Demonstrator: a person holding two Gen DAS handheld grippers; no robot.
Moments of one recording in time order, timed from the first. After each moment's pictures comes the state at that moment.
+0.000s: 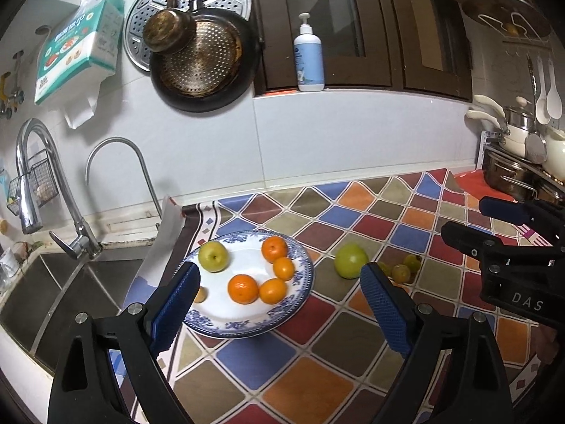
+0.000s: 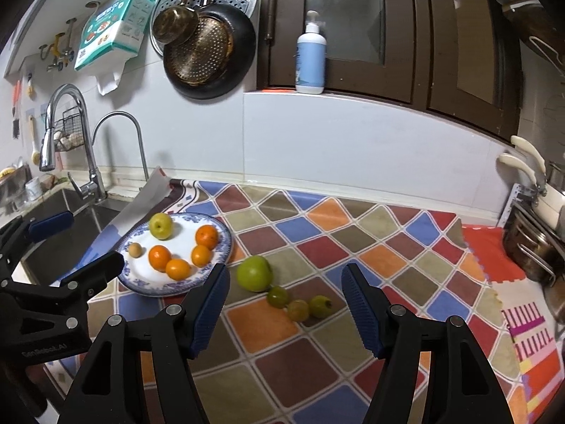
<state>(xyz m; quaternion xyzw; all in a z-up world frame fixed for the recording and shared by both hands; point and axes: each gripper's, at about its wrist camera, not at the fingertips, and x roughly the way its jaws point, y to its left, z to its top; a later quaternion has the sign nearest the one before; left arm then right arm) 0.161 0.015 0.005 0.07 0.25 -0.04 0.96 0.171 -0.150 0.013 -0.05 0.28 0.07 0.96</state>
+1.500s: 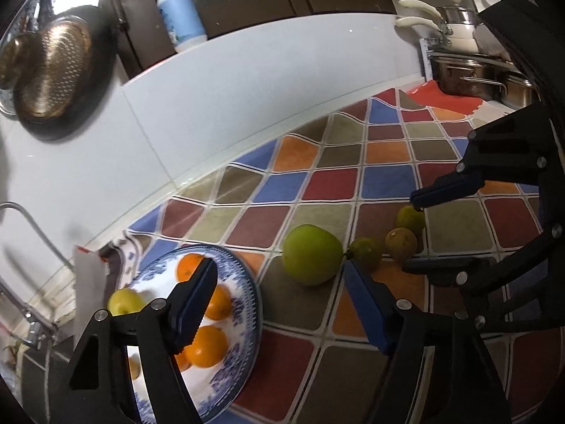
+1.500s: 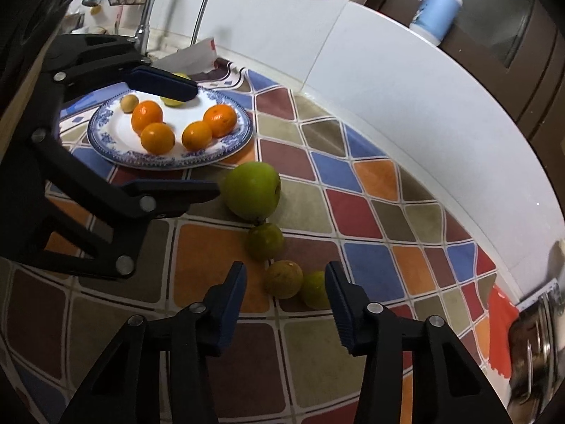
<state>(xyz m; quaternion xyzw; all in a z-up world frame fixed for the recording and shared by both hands) 0.258 -0.052 -0.078 0.22 0.28 -0.18 0.92 0.240 -0.138 -0.086 -0.28 0.37 0.18 0.87</state>
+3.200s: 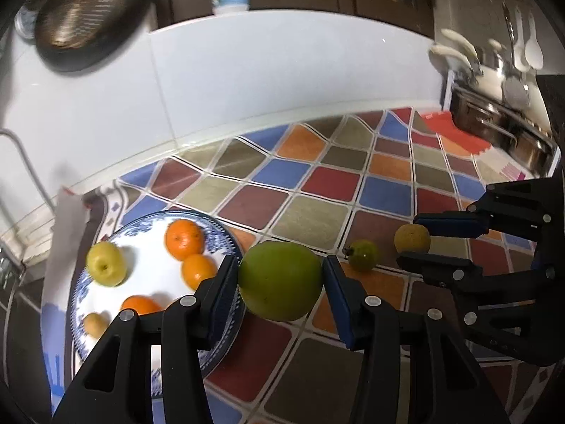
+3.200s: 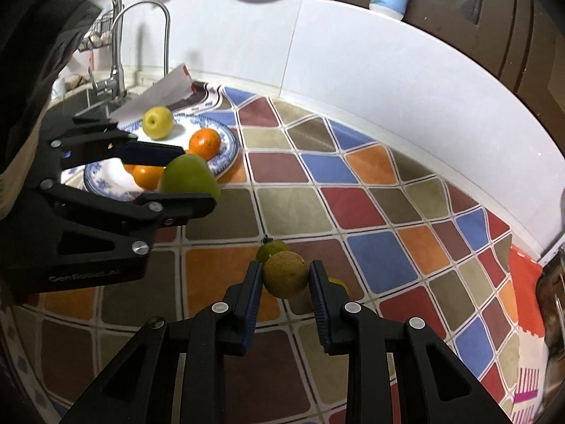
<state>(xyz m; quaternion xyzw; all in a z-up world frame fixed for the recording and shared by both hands) 0.261 -0.030 -0.065 0.10 0.34 -0.17 0.92 0.241 -0.150 -0.069 -0.17 0.38 0.17 0.89</state>
